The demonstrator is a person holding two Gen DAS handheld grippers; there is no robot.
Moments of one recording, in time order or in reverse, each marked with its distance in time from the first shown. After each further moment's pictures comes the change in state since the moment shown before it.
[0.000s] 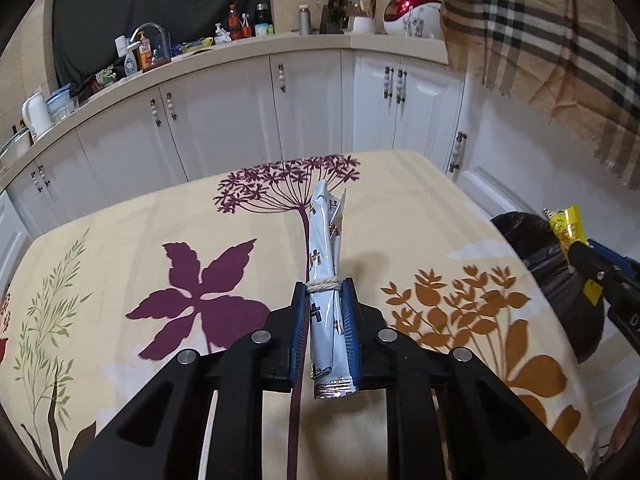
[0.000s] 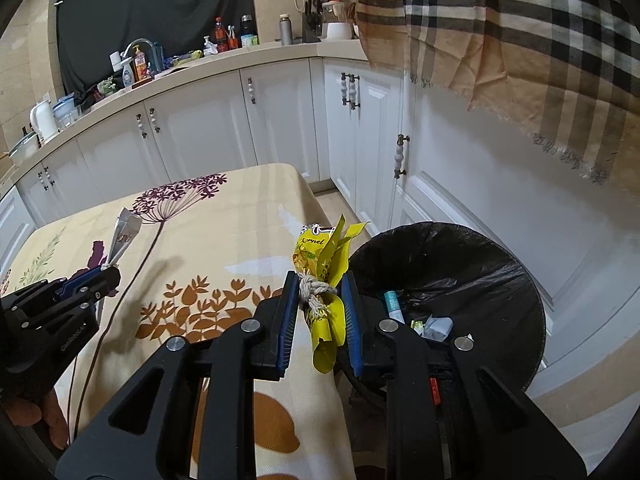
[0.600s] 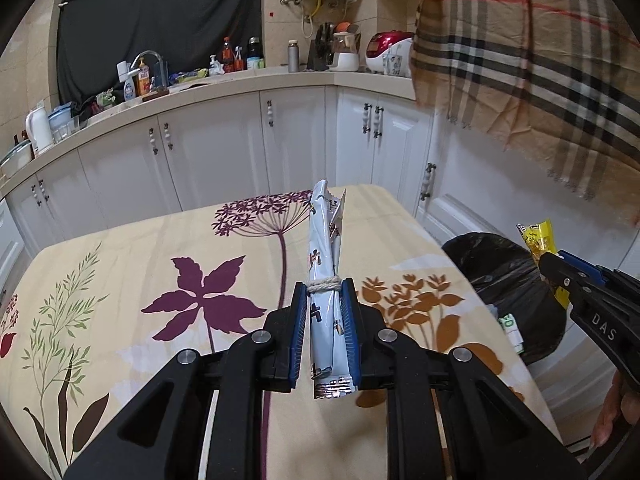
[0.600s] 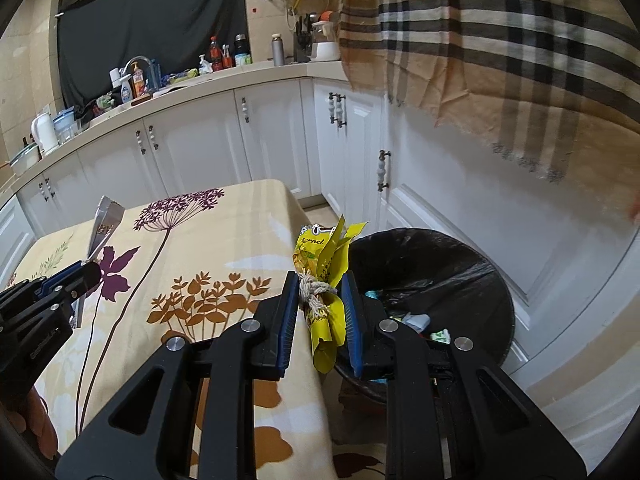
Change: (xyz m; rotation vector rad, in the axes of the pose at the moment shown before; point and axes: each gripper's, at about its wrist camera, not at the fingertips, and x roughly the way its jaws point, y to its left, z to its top) left arm -0.059 -0.019 -0.008 0.009 -0.116 -0.051; right arm -0.047 -0.016 -0.011 0.019 -0.065 -0.027
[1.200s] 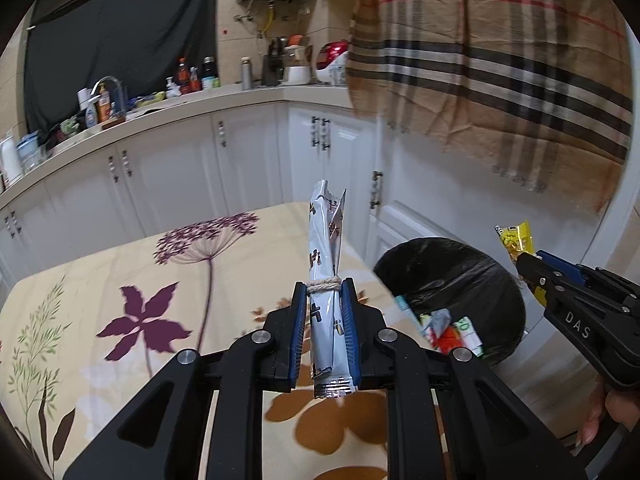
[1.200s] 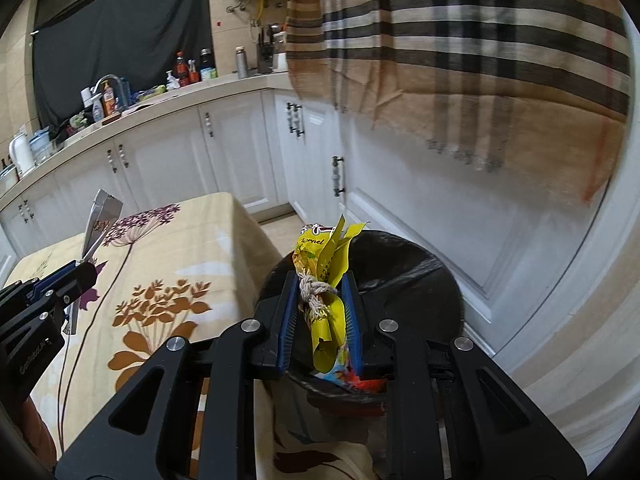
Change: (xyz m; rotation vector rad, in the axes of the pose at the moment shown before) left arm -0.006 -0.064 0.008 0.087 -0.045 -0.118; right arm -0.018 -0.052 -0.004 0.066 -0.029 -0.093
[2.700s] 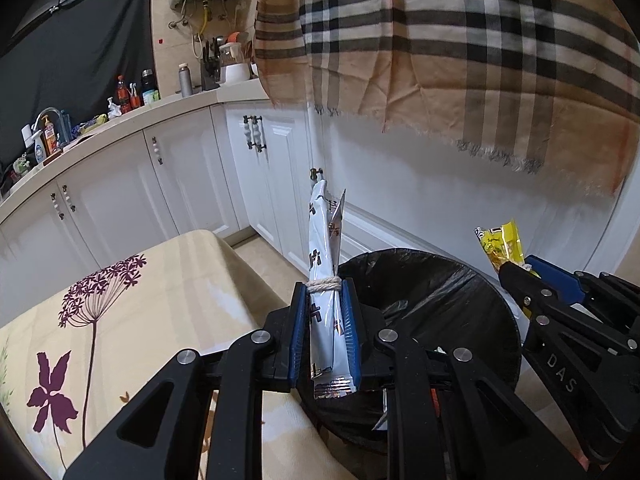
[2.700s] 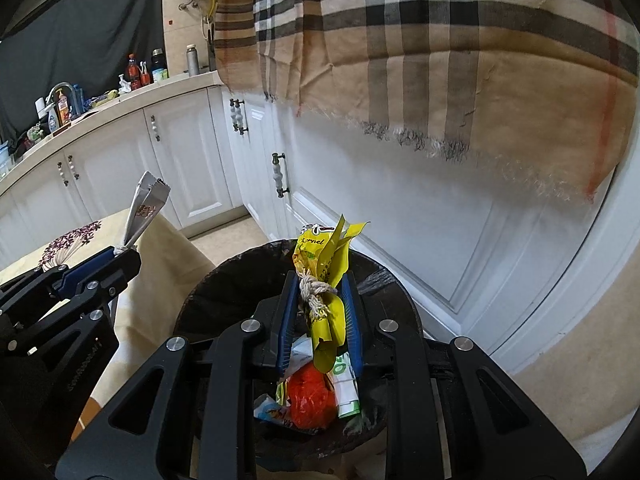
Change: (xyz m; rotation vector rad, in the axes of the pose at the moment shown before) left arm 0.105 -0.091 0.029 0.132 0.020 -0.080; right arm 0.066 -0.058 0.011 0.060 0.014 -0.125
